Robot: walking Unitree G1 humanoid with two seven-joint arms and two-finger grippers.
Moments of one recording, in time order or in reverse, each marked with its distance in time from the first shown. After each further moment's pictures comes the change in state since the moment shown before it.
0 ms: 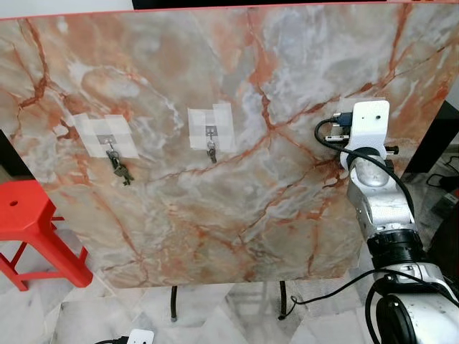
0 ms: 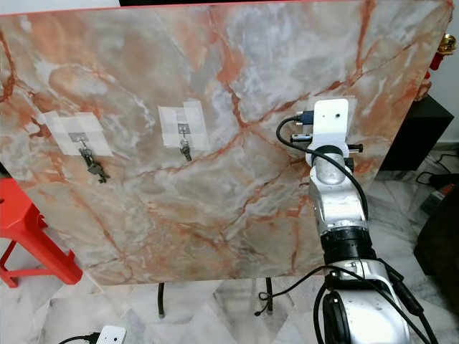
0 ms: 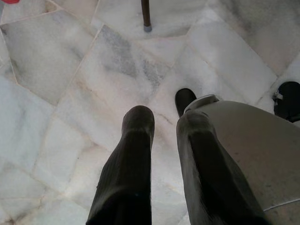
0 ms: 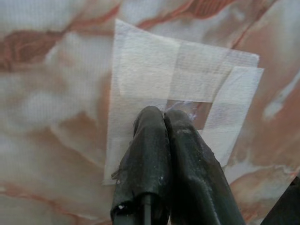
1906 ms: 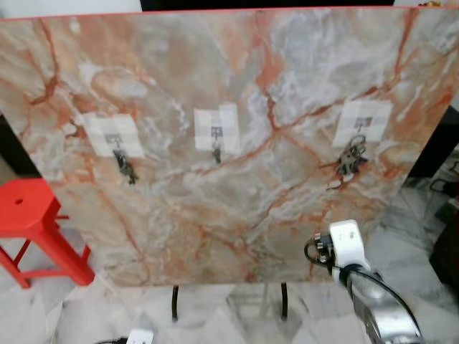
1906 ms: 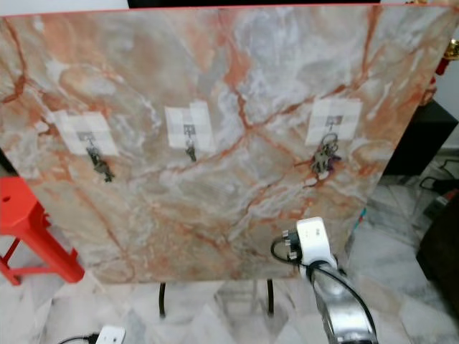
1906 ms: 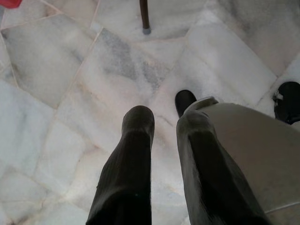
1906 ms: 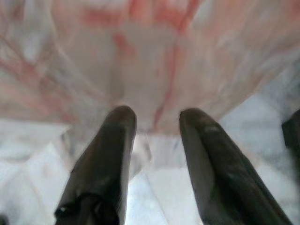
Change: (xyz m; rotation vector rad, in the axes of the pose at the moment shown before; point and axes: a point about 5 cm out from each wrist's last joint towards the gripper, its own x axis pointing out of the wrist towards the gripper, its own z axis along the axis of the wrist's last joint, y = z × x) left arm 0.000 0.001 0.000 0.007 0.002 0.006; right arm -0.123 0.006 -0.202 -0.061 0.637 0.323
